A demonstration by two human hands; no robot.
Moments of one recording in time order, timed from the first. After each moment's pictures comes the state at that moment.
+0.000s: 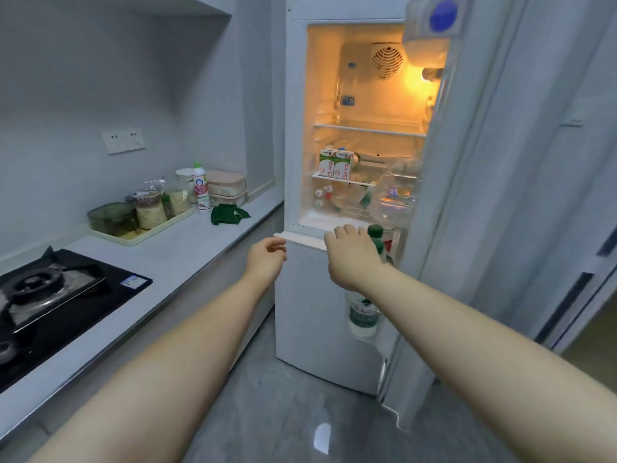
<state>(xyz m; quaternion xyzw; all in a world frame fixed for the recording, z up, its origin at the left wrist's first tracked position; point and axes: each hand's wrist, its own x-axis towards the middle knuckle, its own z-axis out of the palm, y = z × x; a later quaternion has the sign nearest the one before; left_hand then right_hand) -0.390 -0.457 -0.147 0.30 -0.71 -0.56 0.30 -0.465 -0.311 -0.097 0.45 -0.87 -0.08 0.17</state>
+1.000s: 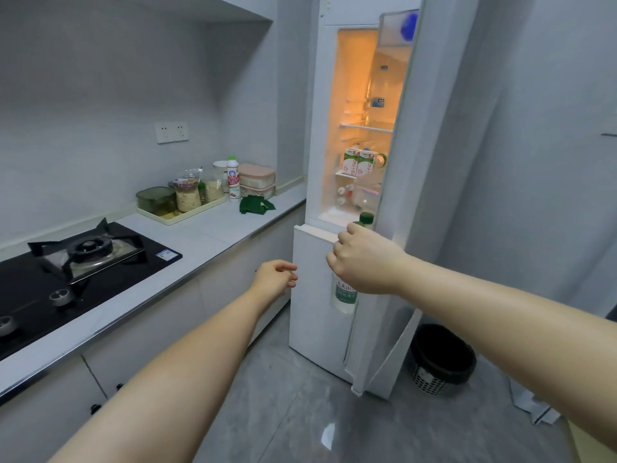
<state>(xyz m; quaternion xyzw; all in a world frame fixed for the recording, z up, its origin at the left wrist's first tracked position) -0.344 -0.390 -0.172 0.37 -0.69 -0.58 0.23 -0.450 -0.236 -0.071 0.70 -0.54 -0.28 0.38</state>
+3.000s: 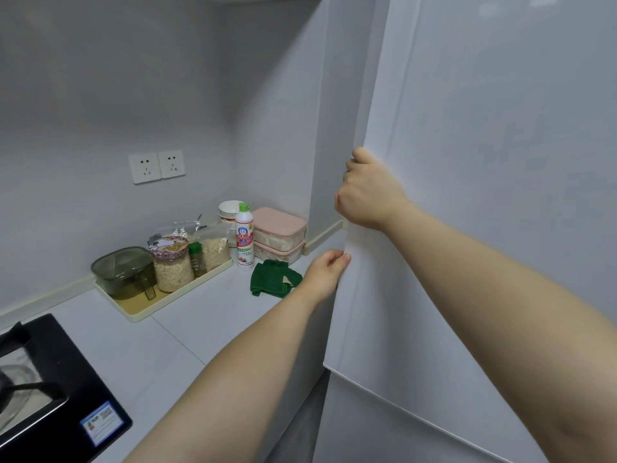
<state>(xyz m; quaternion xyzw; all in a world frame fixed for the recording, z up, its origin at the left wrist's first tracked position) -0.681 -0.811 -0.149 0.24 -0.68 -0.64 0.27 -0.757 -0.759 0.018 0.61 -0.54 -0.20 0.54</state>
